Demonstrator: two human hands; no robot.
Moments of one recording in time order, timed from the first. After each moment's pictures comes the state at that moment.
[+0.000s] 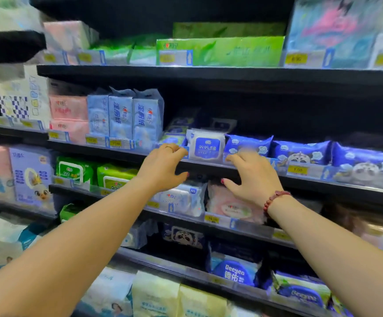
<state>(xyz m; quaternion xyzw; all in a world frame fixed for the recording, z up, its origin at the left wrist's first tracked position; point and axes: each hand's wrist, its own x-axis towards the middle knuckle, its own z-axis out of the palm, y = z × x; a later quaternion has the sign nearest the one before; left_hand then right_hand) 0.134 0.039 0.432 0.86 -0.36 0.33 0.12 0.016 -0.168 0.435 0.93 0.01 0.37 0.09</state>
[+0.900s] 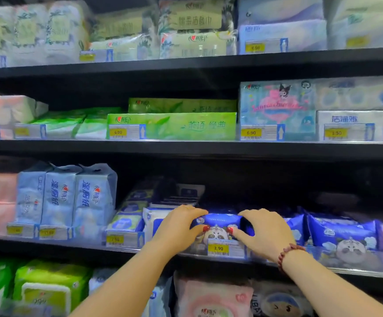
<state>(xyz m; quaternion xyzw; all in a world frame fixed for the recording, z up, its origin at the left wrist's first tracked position) 0.187 -0.112 0.479 0.80 -0.47 0.28 0.25 0.047 -0.286 0.489 0.93 -0.16 0.32 0.09</state>
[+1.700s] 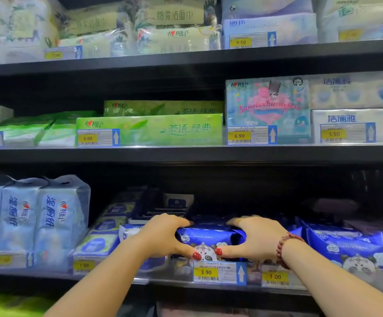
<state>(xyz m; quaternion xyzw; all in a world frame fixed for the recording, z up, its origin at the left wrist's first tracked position) 0.208 -0.128 0.511 0.85 -0.47 0.16 0.15 0.067 -0.317 0.518 0.98 -0.13 0.17 0.03</state>
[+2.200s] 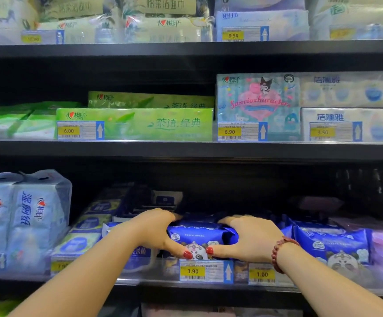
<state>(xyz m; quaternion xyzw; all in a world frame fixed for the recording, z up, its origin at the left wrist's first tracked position) 0.210 -0.140 0.528 0.87 -0.48 0.11 0.06 0.058 -0.321 0.511 0.97 -0.12 0.22 0.05</state>
